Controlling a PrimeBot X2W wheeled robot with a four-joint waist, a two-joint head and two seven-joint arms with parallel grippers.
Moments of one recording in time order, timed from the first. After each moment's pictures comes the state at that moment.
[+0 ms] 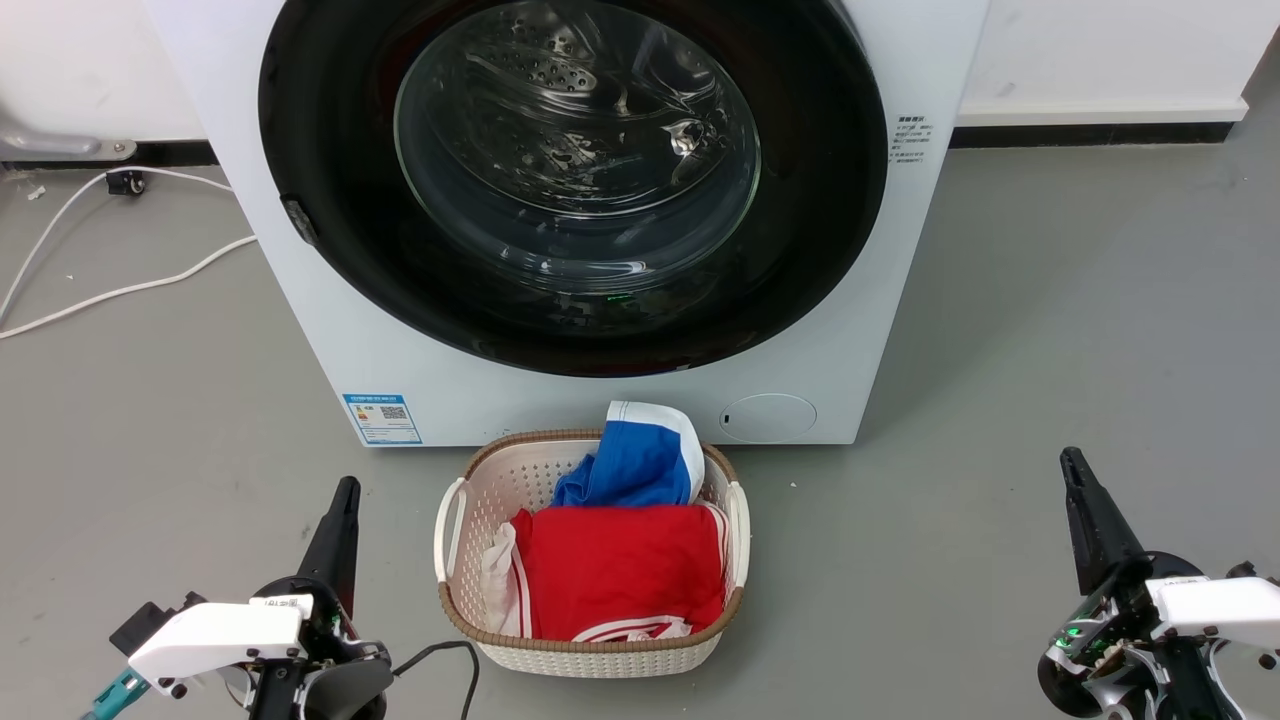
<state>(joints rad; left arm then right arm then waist) -0.10 0.05 0.11 0.25 -1.61 -0.13 0.11 -0.10 -0.05 -0.11 0.24 1.61 0.13 0.11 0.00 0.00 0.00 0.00</state>
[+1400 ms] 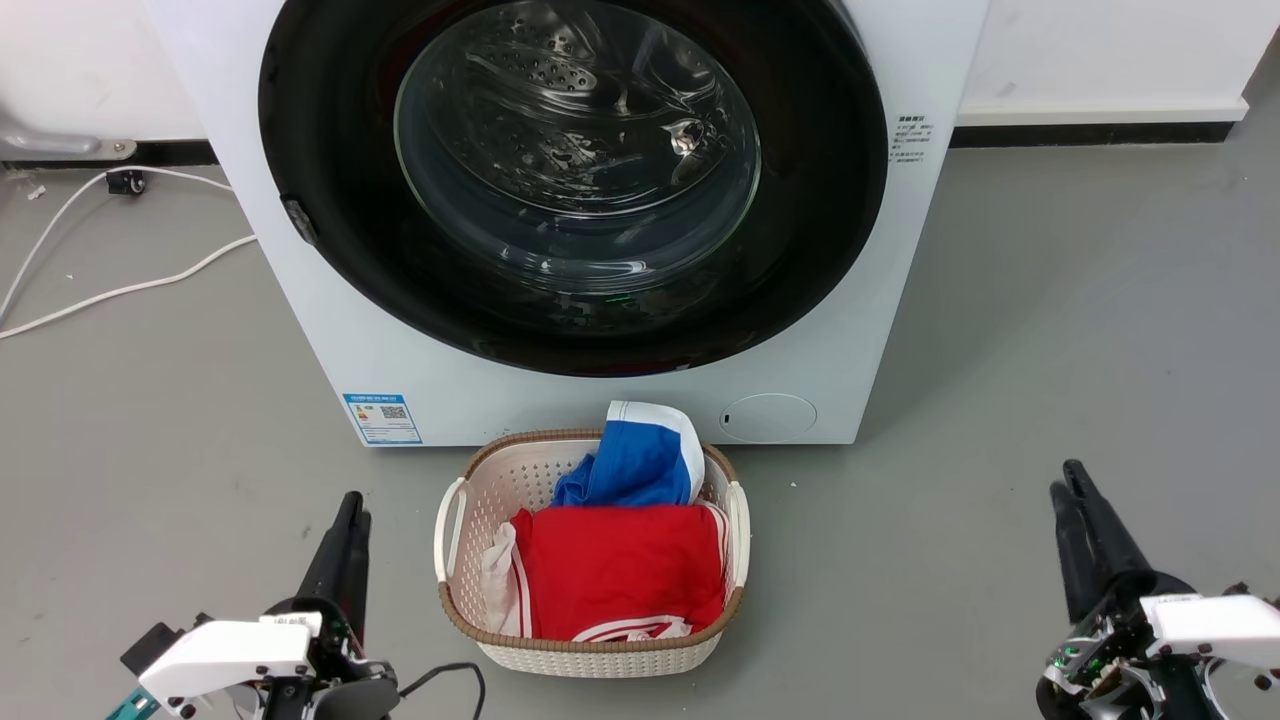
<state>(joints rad) -0.09 0.05 0.11 0.26 -1.61 -0.13 0.11 -0.09 -0.05 -0.11 0.26 1.61 0.13 0.11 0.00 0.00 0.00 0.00</state>
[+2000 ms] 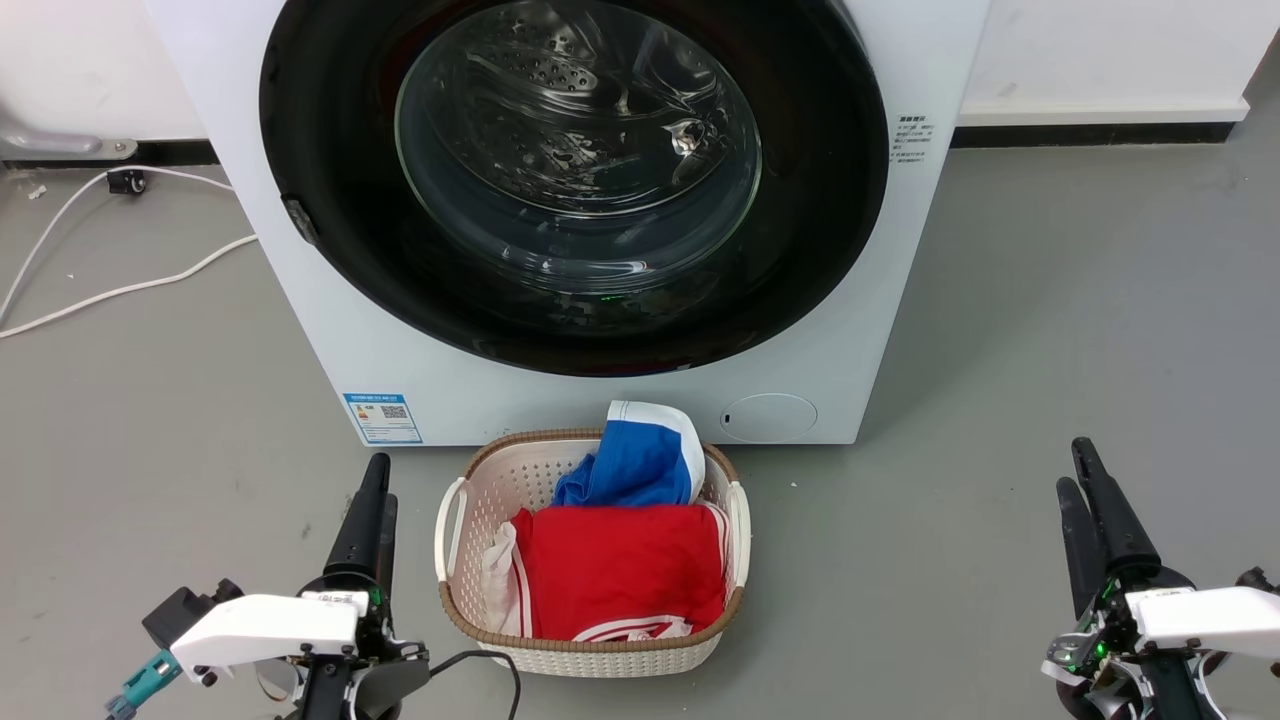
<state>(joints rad) -0.10 0.05 0.03 0.24 -1.51 -0.13 0.03 -0.07 -0.07 -0.07 0.21 1.50 0.13 0.03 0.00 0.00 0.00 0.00</state>
